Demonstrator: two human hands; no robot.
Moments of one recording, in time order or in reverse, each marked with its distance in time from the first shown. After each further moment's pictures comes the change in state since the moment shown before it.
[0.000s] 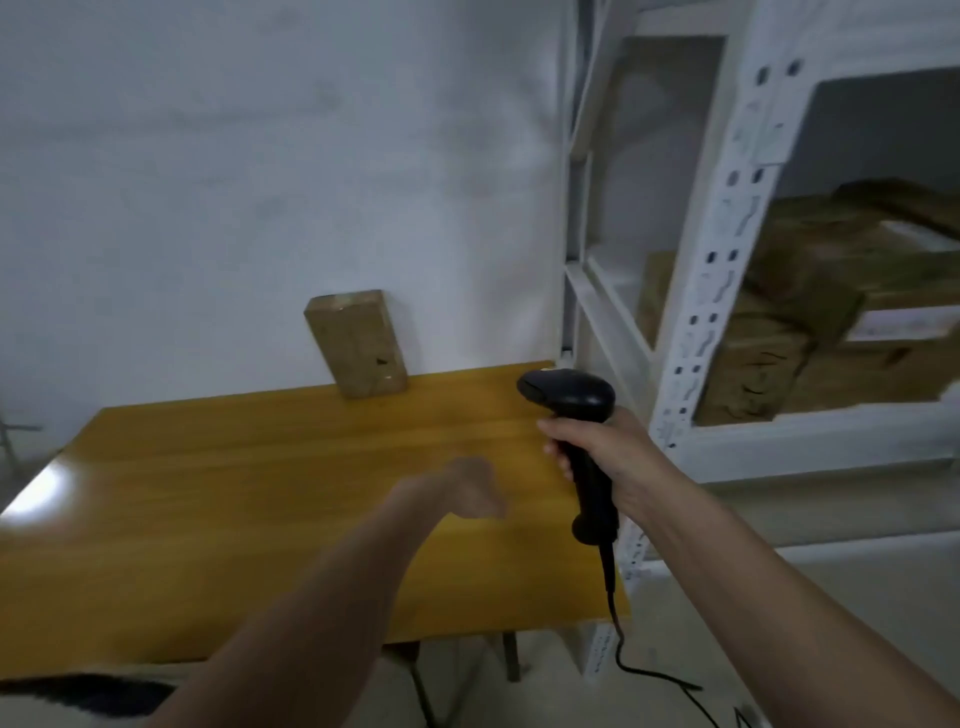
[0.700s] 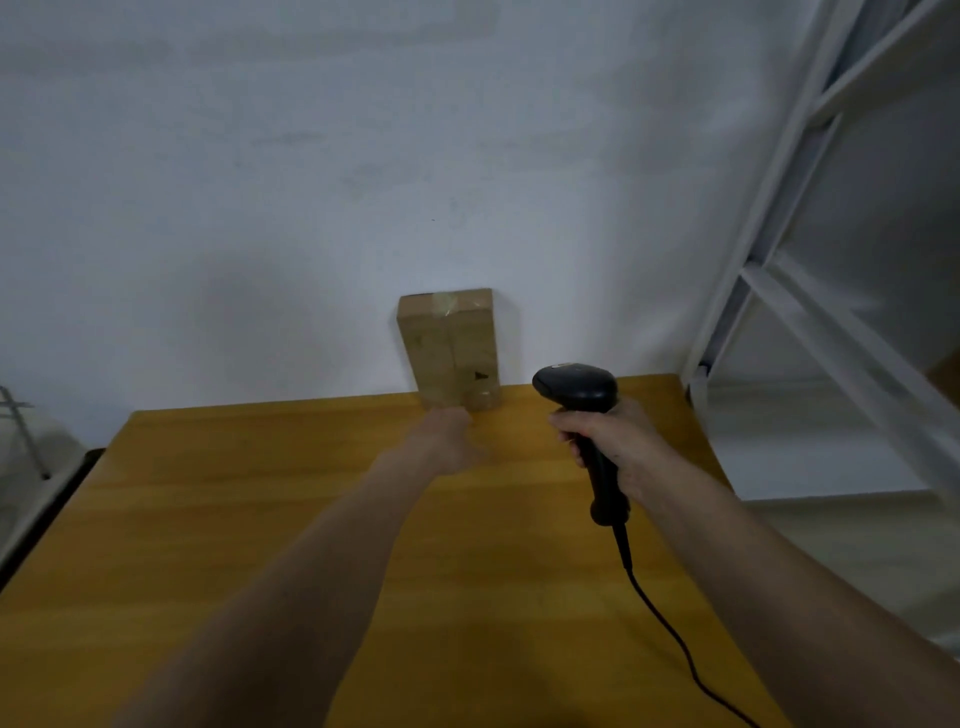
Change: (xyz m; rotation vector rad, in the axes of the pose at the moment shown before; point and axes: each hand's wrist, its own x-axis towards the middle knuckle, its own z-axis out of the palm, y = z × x) left_hand 0.116 -0.276 -0.120 -0.243 0.282 -0.092; right_hand 0.208 -0.002 0.223 -0.104 0.072 0.150
